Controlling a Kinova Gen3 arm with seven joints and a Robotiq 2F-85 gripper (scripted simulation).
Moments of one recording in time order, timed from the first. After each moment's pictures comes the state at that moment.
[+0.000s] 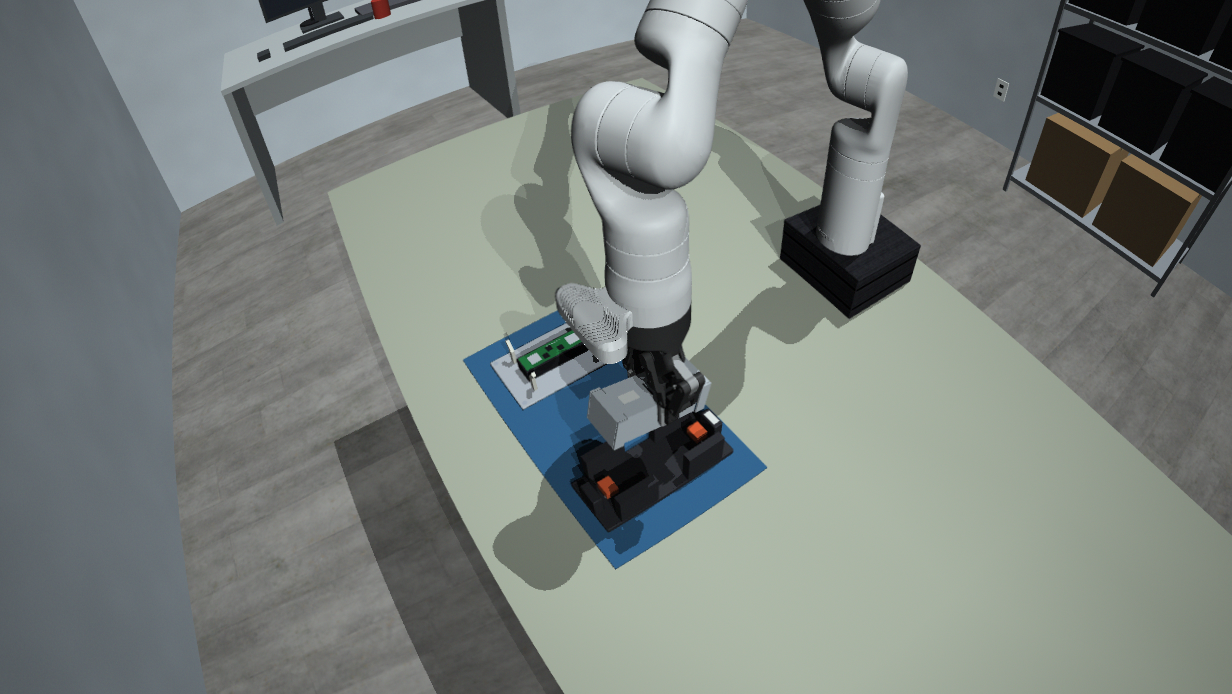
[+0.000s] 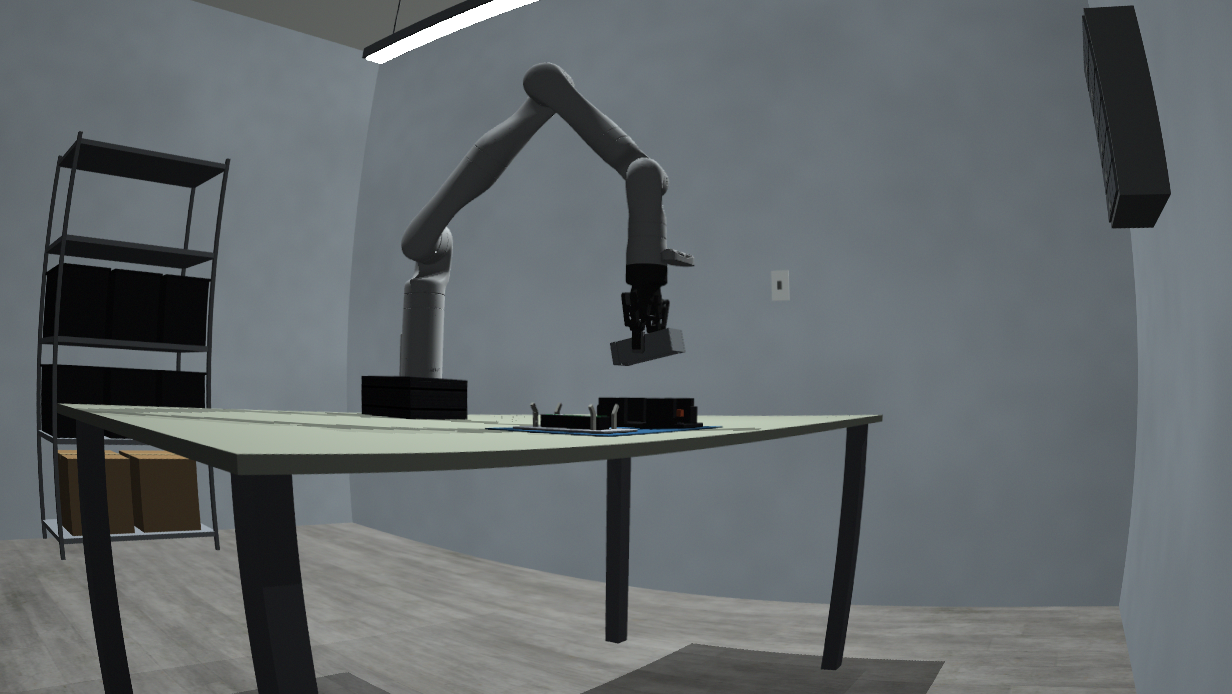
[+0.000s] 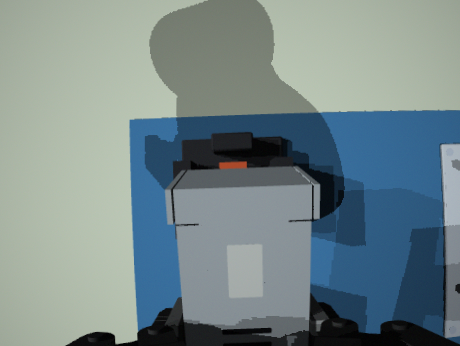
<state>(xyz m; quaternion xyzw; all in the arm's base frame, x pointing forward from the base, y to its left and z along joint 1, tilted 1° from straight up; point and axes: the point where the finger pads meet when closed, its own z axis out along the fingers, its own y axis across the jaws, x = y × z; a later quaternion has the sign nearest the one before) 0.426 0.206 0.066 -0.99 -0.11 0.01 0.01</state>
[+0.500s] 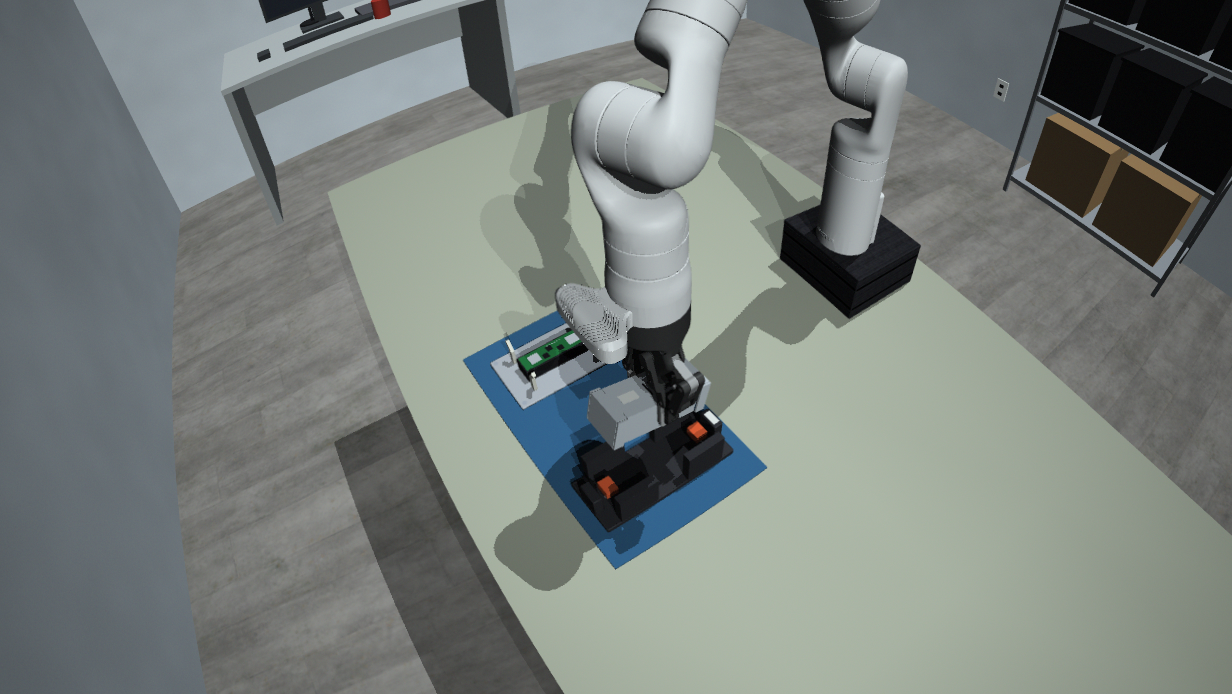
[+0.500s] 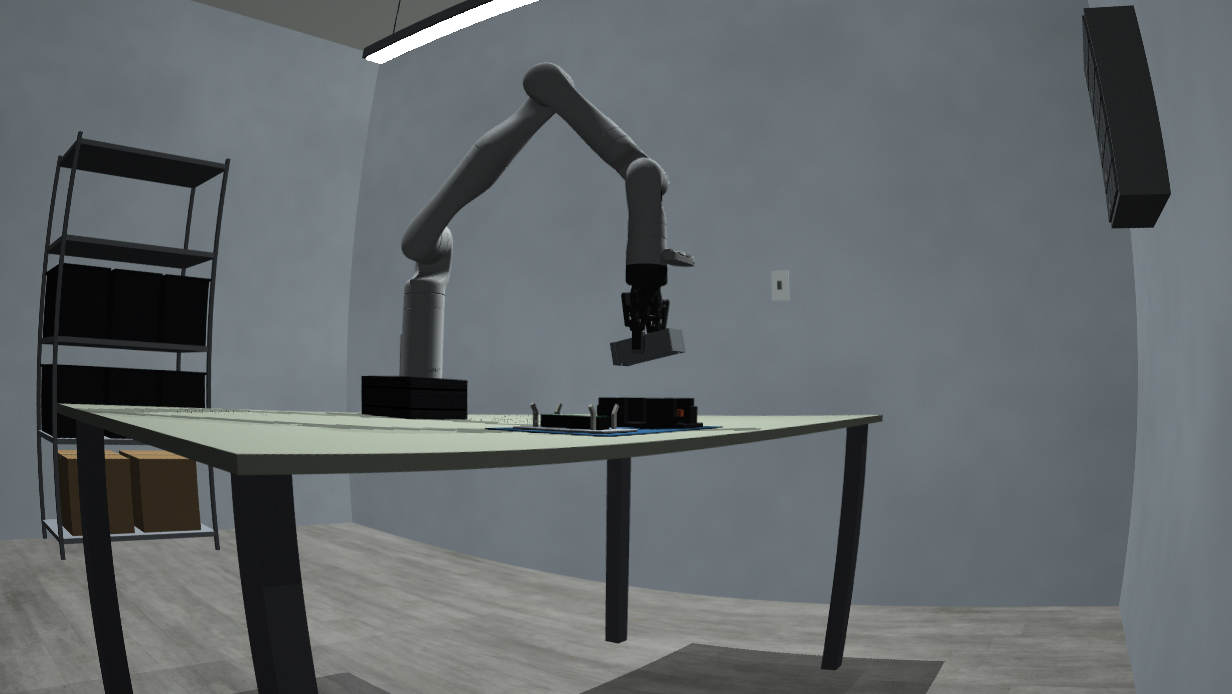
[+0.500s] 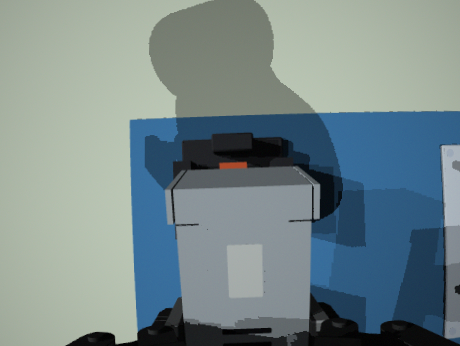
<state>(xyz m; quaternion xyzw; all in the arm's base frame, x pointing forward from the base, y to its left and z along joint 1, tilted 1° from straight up) 0.426 0.206 0.066 -0.99 -0.11 0.01 0.01</state>
